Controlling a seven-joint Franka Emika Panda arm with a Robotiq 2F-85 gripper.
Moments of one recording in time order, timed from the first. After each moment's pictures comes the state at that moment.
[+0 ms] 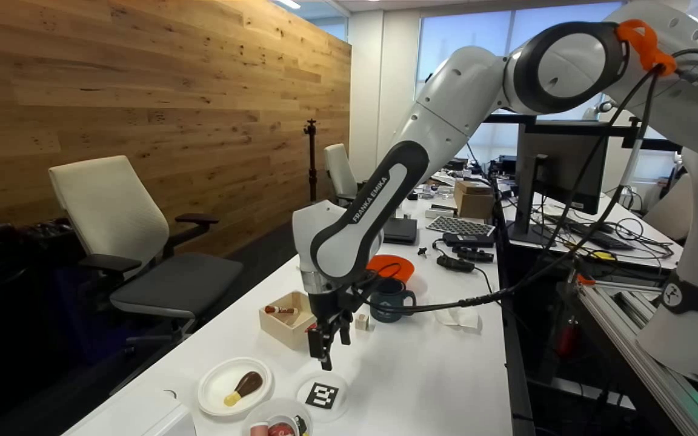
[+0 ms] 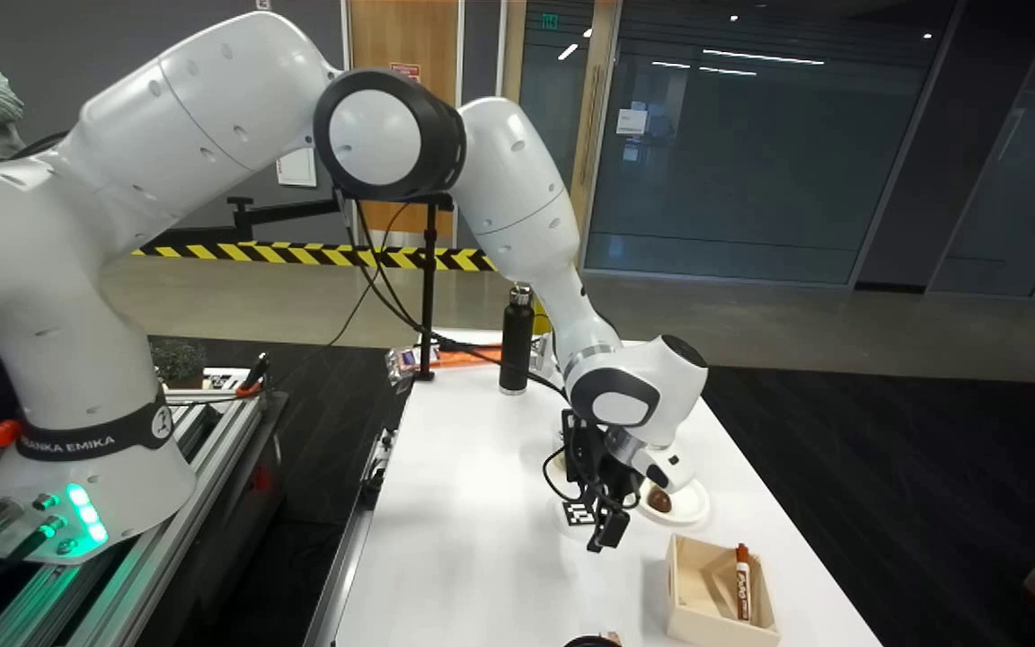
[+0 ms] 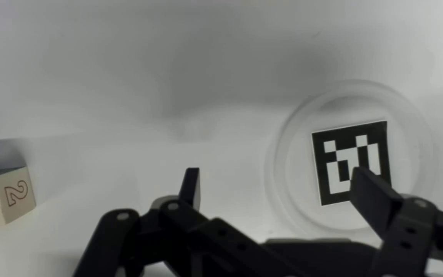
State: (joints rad) arm 0.01 0.98 0.01 -1.59 0.10 2.39 0.12
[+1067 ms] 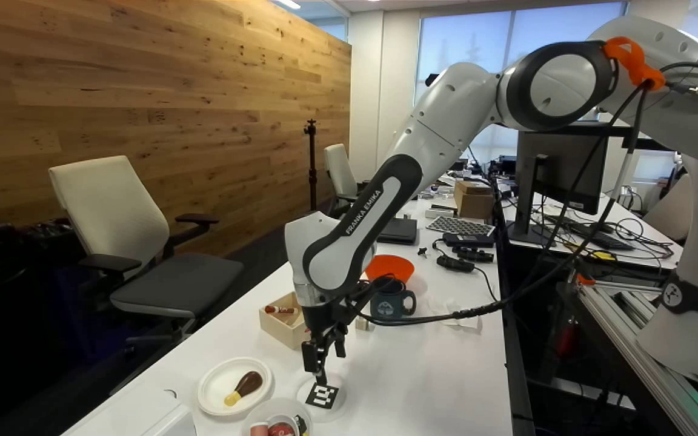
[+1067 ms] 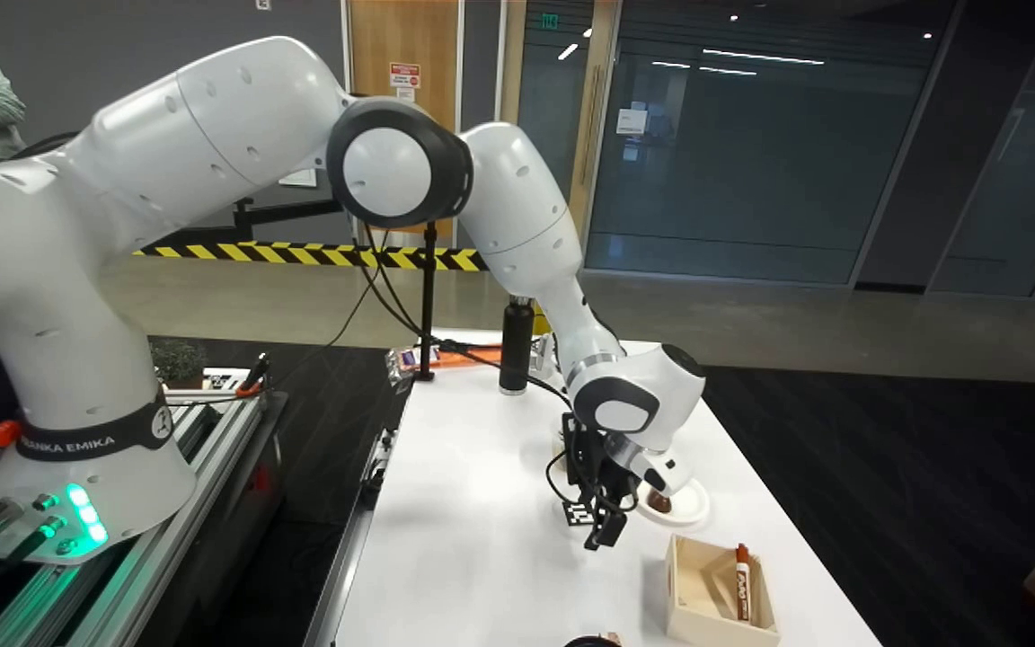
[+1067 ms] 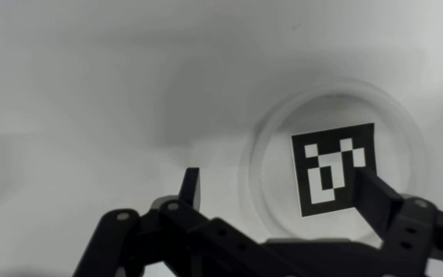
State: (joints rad) arm 0.01 1.05 0.03 -1.51 0.10 2.36 0.12
